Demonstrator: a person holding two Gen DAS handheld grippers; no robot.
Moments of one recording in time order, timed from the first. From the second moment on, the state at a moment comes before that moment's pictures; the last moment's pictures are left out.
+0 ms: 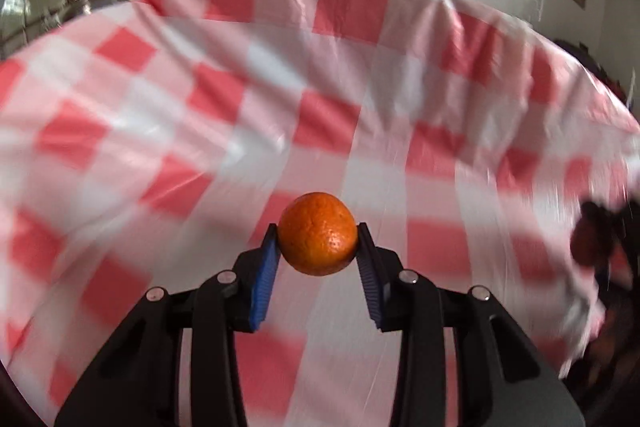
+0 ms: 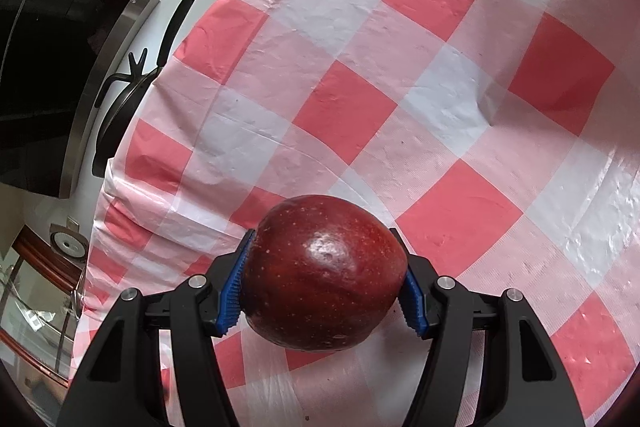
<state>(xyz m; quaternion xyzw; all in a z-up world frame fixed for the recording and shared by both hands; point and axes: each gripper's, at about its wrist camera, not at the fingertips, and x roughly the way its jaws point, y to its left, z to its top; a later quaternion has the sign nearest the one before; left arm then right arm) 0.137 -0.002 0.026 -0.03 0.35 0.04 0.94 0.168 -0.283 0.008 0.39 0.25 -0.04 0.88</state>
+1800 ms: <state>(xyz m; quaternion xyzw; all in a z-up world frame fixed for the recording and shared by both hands) -0.146 0.122 0.020 -0.08 0.32 0.11 0.94 -0.083 -0.092 0.032 0.16 0.34 0.20 0.90</state>
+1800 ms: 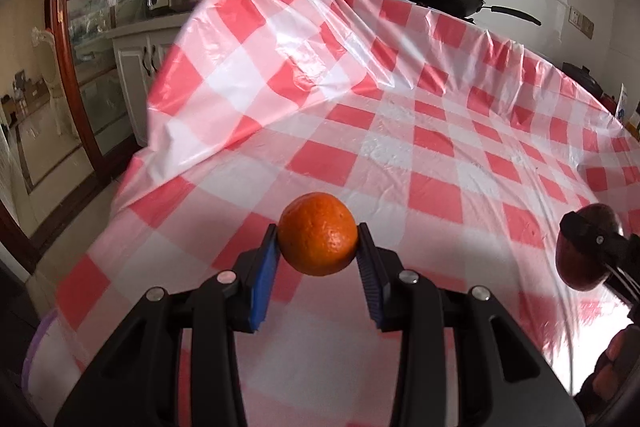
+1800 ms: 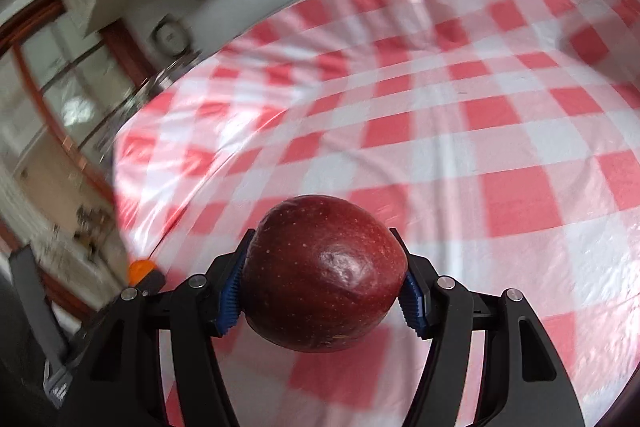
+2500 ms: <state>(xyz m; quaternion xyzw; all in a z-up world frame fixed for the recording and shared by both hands) -0.363 0.323 -0.073 -0.12 0.45 0.30 0.83 -0.293 0.201 -0.047 -0.29 0.37 0.57 0.68</state>
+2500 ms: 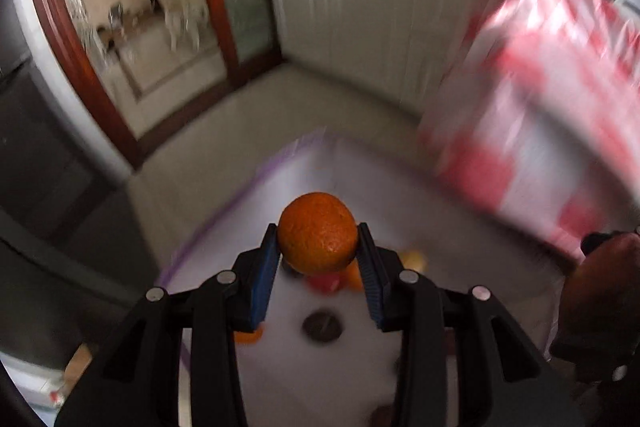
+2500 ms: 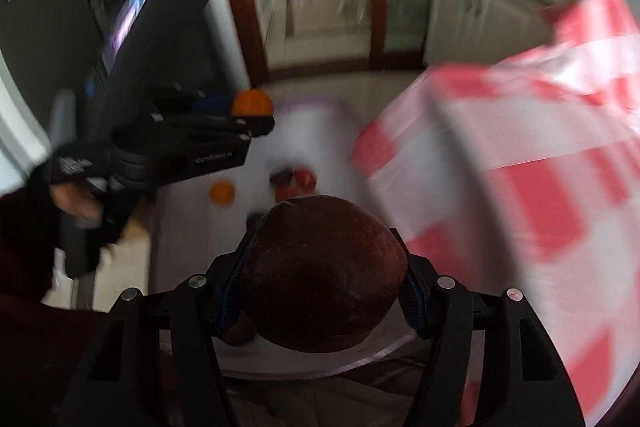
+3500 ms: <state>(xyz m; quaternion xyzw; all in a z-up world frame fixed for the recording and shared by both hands) -0.364 0.328 -0.159 -0.22 0.60 0.21 0.74 -0.296 0.242 -0.131 -0.43 0.40 0.50 0.64</state>
